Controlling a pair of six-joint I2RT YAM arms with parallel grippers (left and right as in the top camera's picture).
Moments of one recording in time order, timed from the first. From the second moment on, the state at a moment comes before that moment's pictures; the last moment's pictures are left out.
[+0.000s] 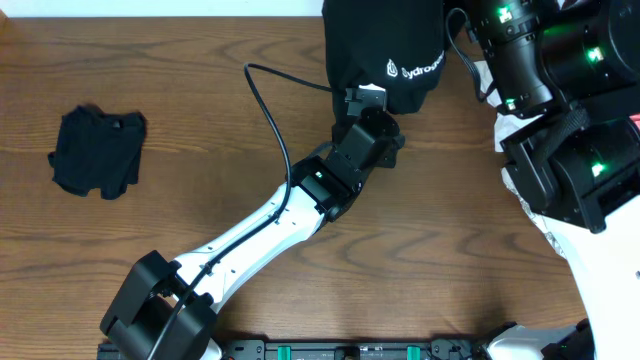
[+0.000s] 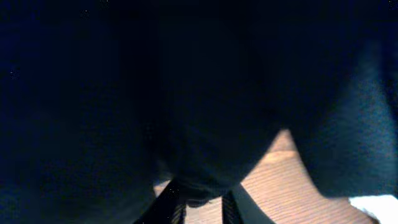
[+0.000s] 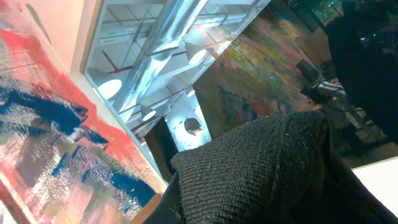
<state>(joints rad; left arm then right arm) -0.78 1.66 1.20 -0.13 -0.29 -0.51 0.56 1.53 2.12 -0.16 0.12 0.76</state>
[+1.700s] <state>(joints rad) -0.38 1.27 1.20 -0.67 -0.30 -0.43 0.26 1.52 2.12 -0.81 0.09 0.57</state>
